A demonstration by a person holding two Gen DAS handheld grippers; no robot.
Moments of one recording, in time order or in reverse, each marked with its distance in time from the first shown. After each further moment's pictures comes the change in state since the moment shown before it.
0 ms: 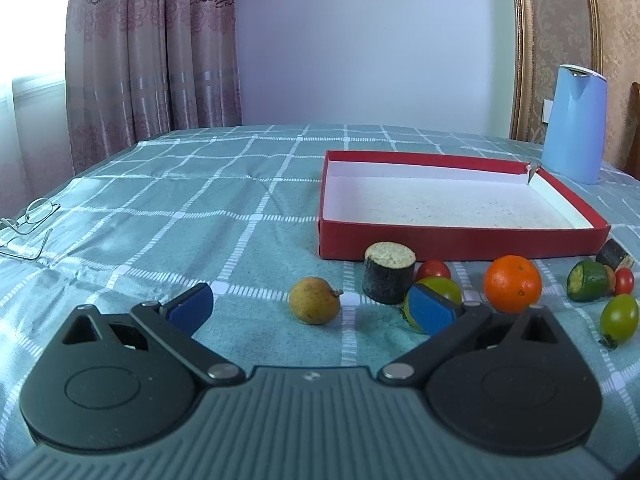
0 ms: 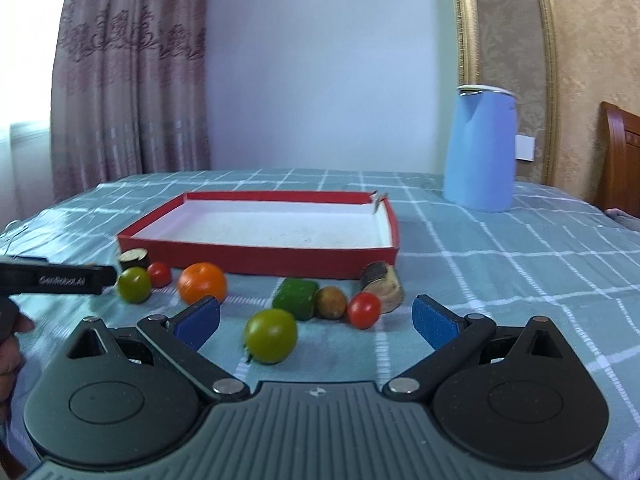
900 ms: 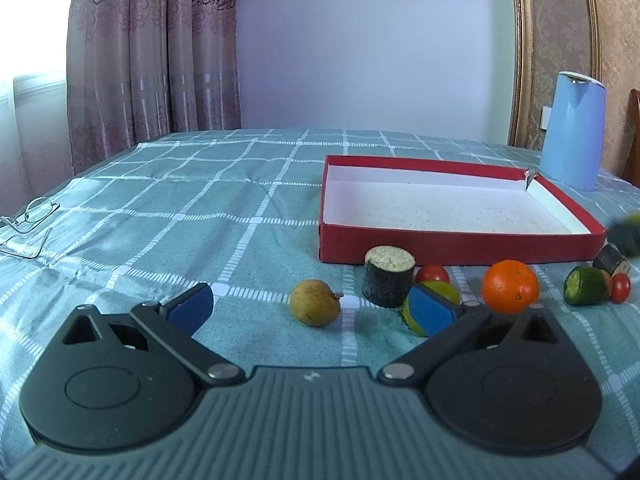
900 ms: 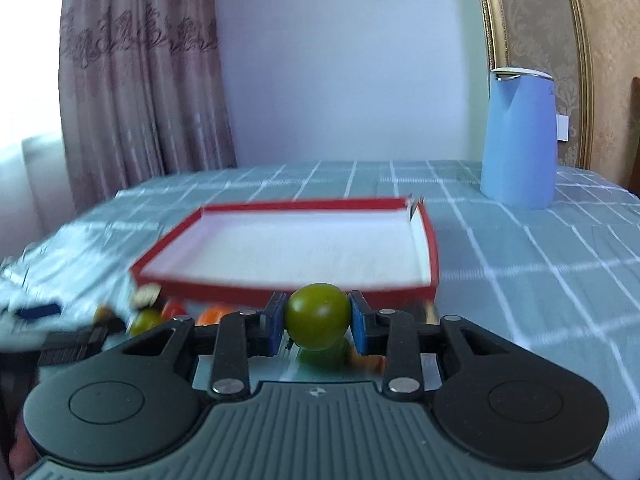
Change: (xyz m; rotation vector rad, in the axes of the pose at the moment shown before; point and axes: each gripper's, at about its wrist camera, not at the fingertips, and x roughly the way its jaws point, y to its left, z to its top) left arm -0.003 0.004 -0.001 -0.015 -0.019 -0.013; right arm 0.047 -0.013 0.053 0.069 0.066 0.100
